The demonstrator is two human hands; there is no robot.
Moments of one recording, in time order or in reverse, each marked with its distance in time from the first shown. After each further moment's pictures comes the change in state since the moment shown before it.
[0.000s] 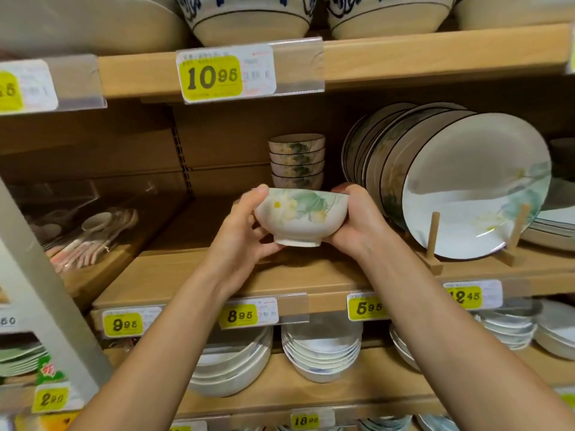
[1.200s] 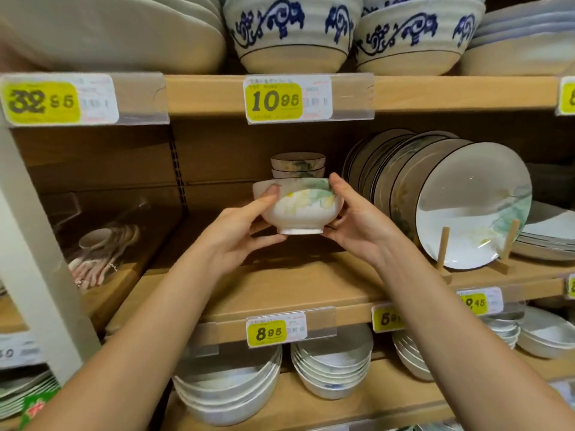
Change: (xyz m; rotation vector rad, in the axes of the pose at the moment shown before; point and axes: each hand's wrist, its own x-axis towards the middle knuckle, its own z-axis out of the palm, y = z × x) left_hand 0.034 0.042 -0.040 0.022 -0.110 -0.108; right_hand 0.001 0.007 0.019 -0.202 -0.182 -0.244
